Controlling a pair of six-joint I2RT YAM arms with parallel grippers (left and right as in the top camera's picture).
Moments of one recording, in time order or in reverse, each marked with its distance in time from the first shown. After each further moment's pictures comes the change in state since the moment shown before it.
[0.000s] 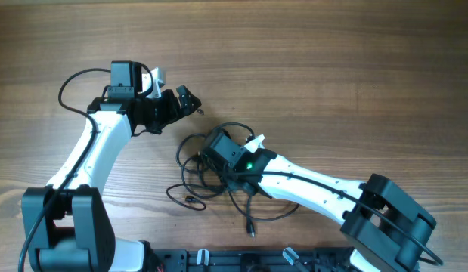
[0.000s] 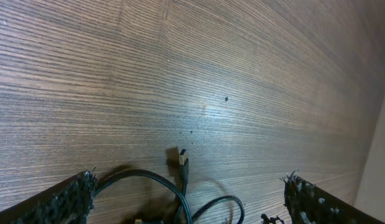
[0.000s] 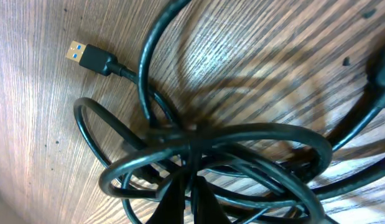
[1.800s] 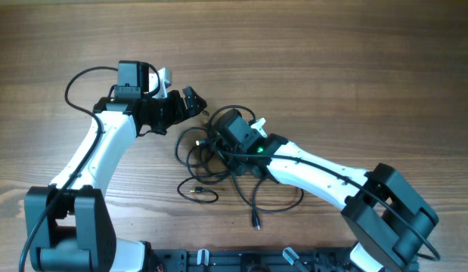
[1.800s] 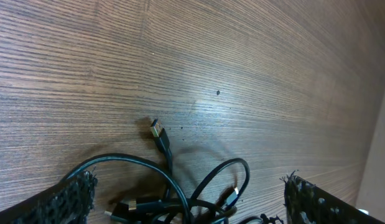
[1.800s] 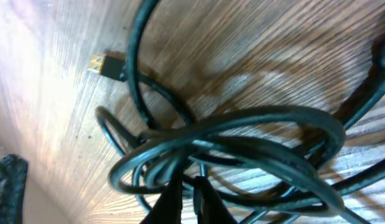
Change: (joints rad) left arm -0.040 0.000 0.000 0.009 -0.003 0.000; right arm -0.123 0.010 0.000 0.106 -0.132 -0.188
